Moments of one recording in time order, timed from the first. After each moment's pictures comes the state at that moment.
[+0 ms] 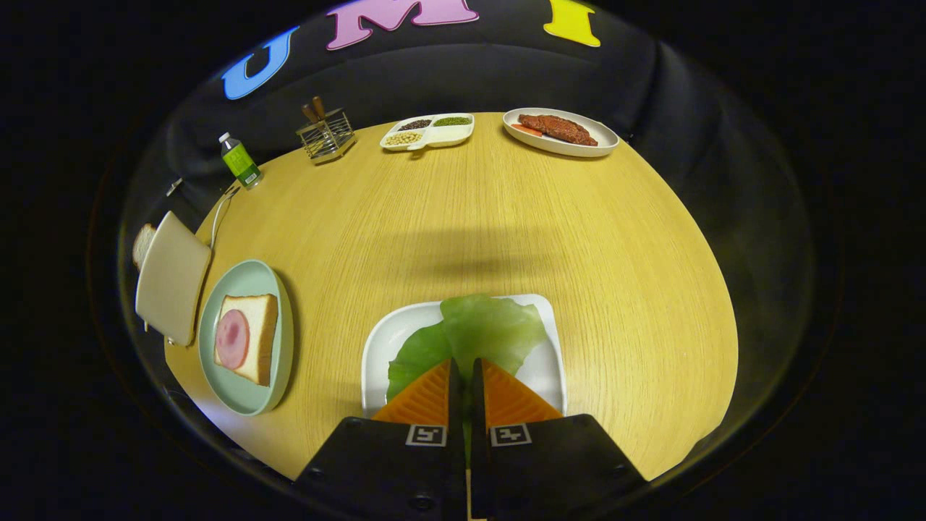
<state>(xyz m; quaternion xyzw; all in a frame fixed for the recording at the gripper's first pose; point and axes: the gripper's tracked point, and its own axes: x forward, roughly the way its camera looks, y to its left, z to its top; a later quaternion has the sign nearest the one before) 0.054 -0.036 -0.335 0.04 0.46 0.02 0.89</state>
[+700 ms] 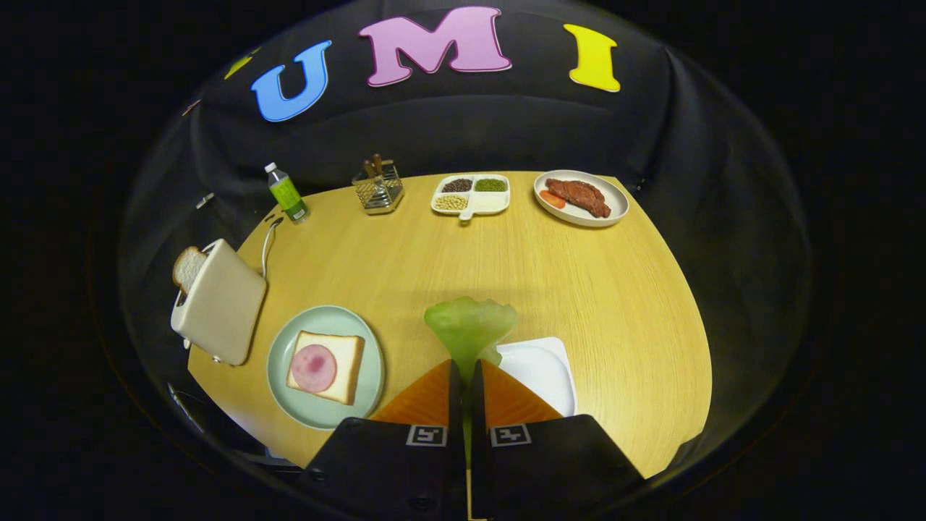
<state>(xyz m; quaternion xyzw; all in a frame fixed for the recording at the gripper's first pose) 0.051 0.021 -0.224 0.03 0.38 0.07 0.92</state>
